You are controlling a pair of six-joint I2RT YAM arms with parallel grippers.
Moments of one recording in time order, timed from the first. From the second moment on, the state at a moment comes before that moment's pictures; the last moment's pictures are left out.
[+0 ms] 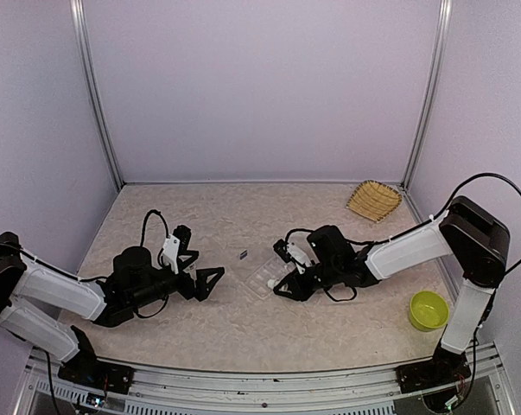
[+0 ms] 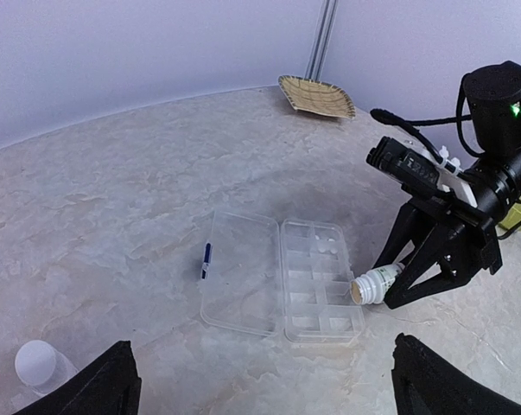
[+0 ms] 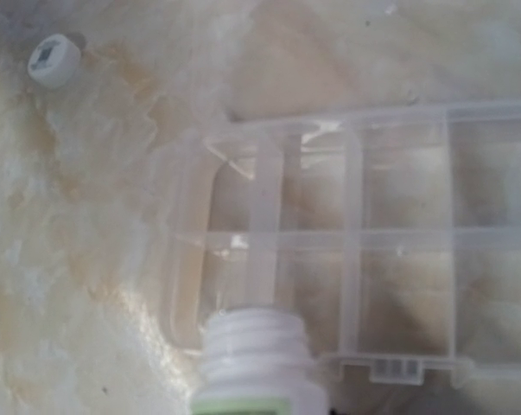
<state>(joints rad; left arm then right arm) -0.80 1.36 0.29 0.86 -0.01 -0.18 0.84 1.81 0.84 0.22 -0.33 0.17</state>
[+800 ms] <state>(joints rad) -0.80 1.36 0.29 0.86 -0.01 -0.19 0.84 1.81 0.92 0.07 -0.33 0.17</state>
